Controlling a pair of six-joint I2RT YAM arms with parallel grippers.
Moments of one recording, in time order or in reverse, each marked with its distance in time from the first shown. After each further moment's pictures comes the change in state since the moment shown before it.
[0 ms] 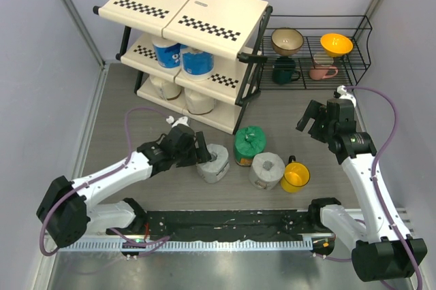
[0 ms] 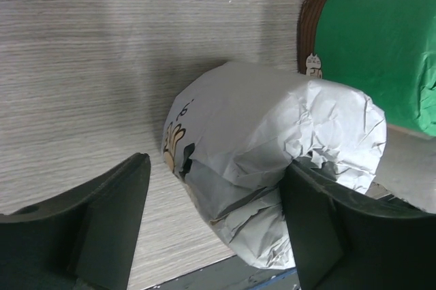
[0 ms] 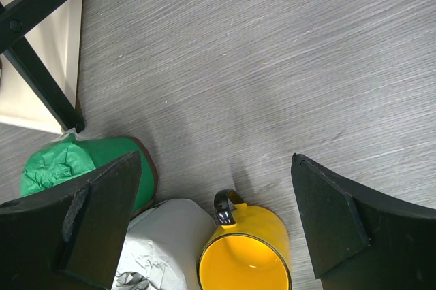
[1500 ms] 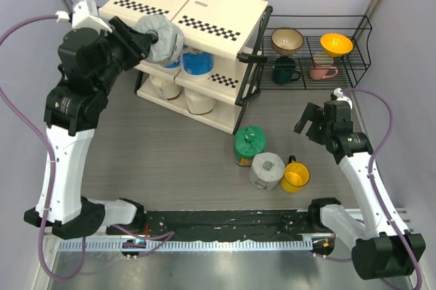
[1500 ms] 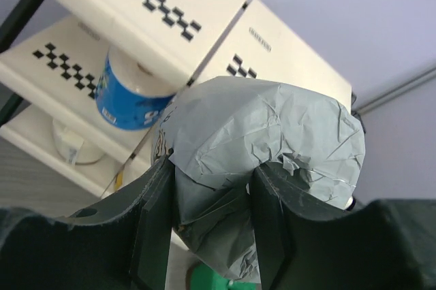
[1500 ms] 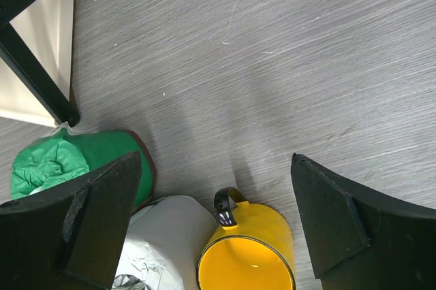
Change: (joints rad) left arm 0.371 0.107 1.259 -0.405 -0.143 0.246; right arm 0.000 0.016 -0.041 0.026 -0.024 0.008
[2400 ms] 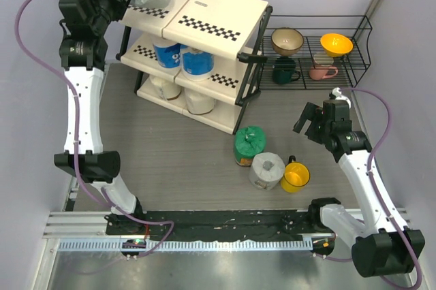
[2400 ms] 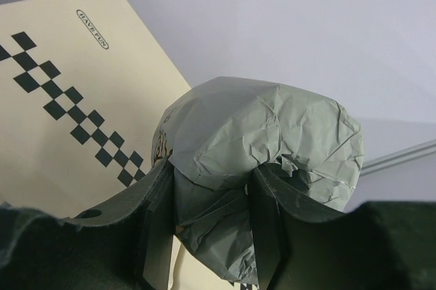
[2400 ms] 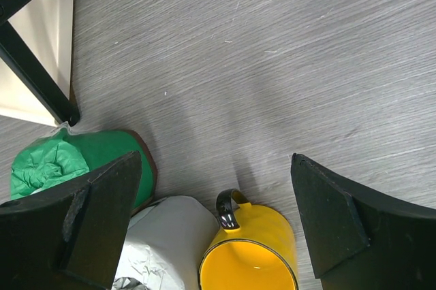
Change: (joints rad) left arm 0.376 0.450 0.306 0.346 0.364 -0.370; right arm 0.000 0.019 -0.004 0.010 -0.011 0.001
